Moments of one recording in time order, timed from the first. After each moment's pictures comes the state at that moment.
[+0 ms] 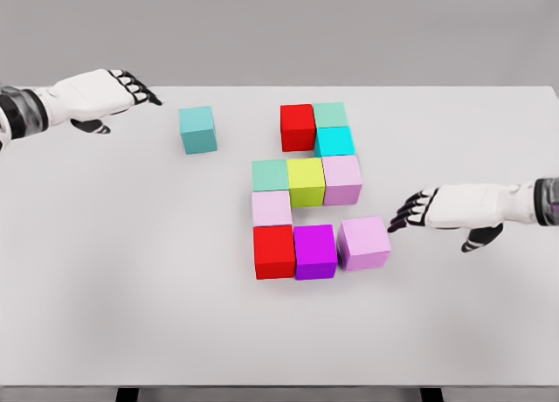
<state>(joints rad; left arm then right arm) -0.95 0.71 -0.89 -0.97 -0.78 -0.61 -0.13 -1.00 -1.10 1.36 -1.54 0.22 -0.61 0.38</state>
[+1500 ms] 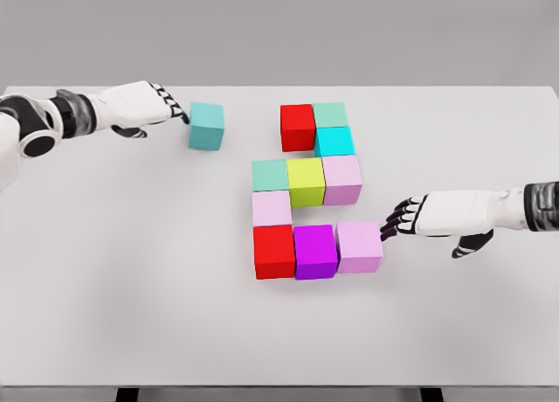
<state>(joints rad) -1.01 0.56 -0.97 -0.84 -0.85 -0.61 -0.15 -1.00 -1.09 1.36 -1.57 0.22 -0.61 0.38</state>
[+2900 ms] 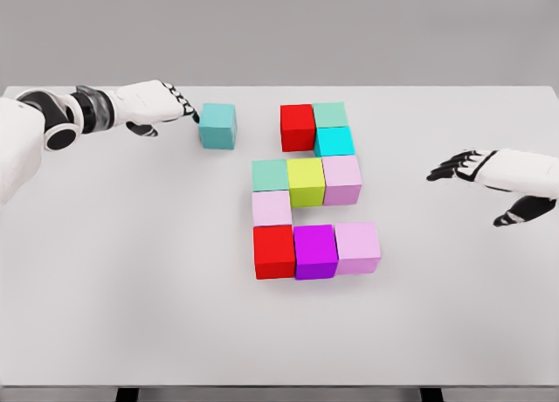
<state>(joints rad) -1.05 0.46 -0.97 -0.72 -0.89 -0.61 -0.16 -0.63 -1.19 0.84 -1.51 0.07 -0.61 0.38</state>
